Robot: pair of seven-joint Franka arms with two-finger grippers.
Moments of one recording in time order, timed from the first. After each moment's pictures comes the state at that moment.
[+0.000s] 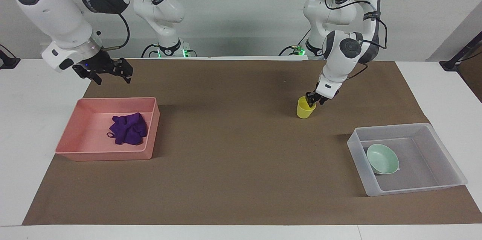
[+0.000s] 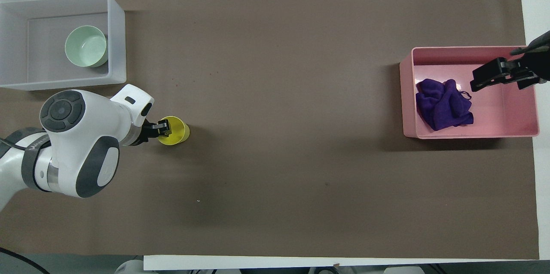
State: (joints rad) left arm -0.43 -0.07 0.07 -2.38 -0.06 2.26 -0.45; right arm -0.28 0.05 0.23 -1.57 -0.02 1.47 -0.07
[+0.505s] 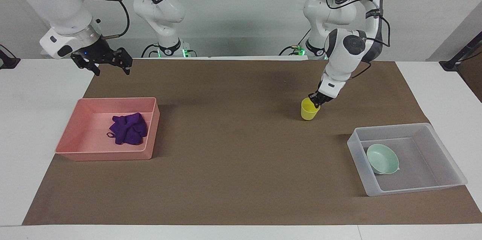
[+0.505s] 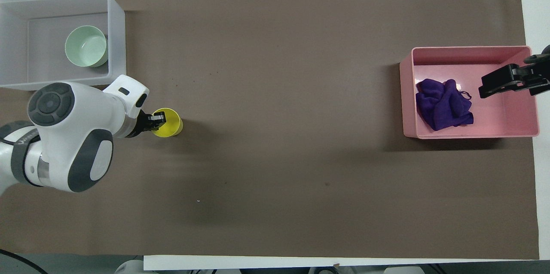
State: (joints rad) left arm -0.41 -0.06 0.08 -2.24 -0.06 2.17 -0.45; right arm -0.28 0.01 0.24 -1.57 -0.02 1.44 -0.07
